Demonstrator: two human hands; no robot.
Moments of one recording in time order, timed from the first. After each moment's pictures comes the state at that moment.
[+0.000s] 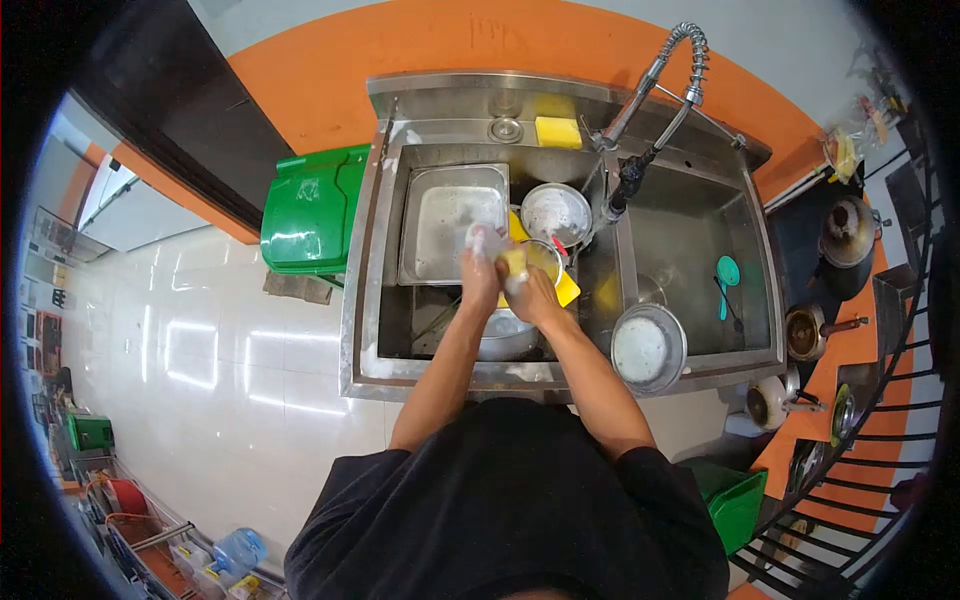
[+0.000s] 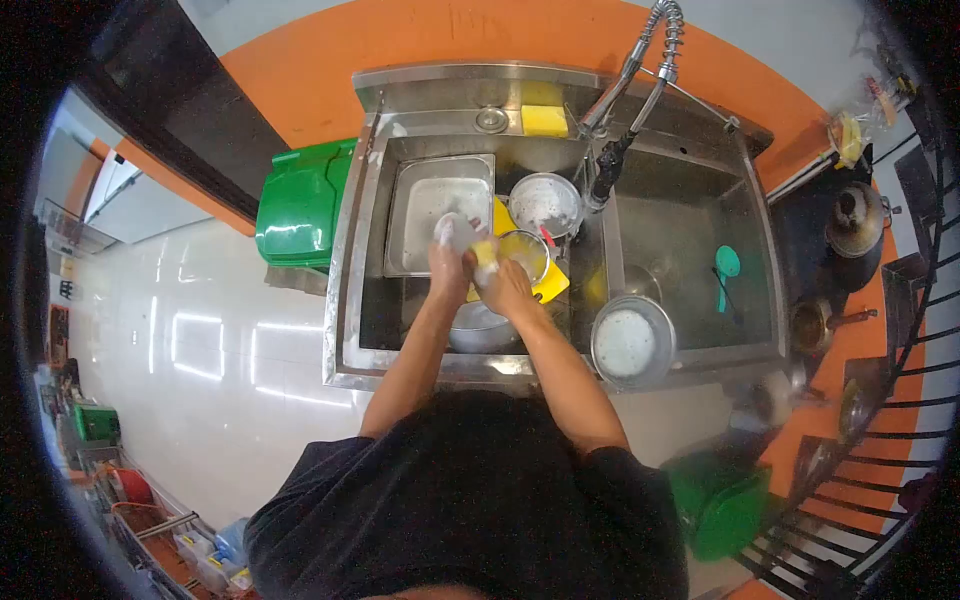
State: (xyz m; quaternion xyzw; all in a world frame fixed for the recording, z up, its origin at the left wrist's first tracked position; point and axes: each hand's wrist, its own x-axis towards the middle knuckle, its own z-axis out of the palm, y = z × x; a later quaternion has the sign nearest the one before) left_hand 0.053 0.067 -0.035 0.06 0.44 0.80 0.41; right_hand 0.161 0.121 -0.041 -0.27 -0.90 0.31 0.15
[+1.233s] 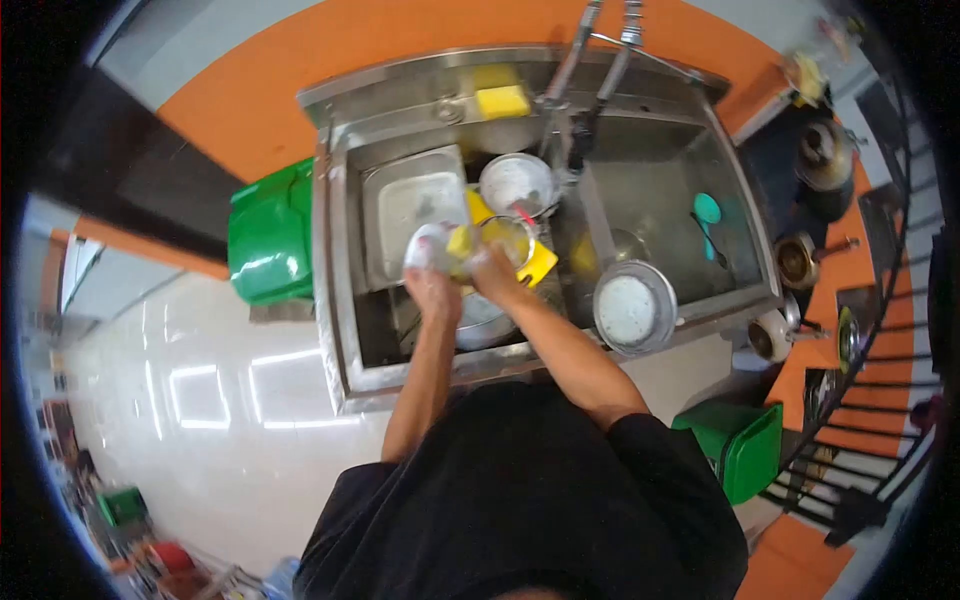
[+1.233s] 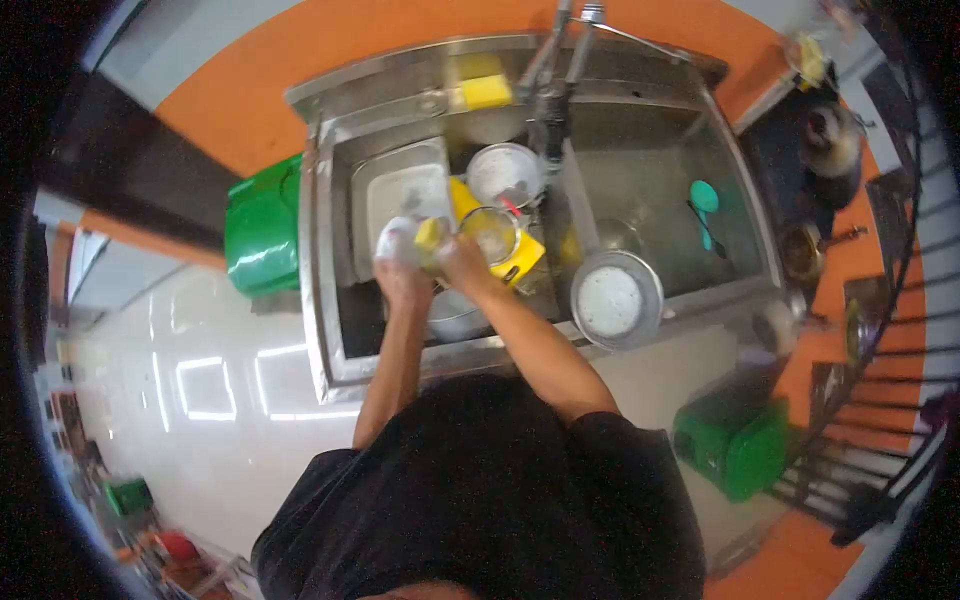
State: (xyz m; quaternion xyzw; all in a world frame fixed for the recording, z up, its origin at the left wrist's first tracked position) left_hand 0.060 0.048 -0.041 0.07 0.42 0.86 0.28; right_hand 0.141 0.132 -0.070 -0.19 -0.88 0.30 0.31
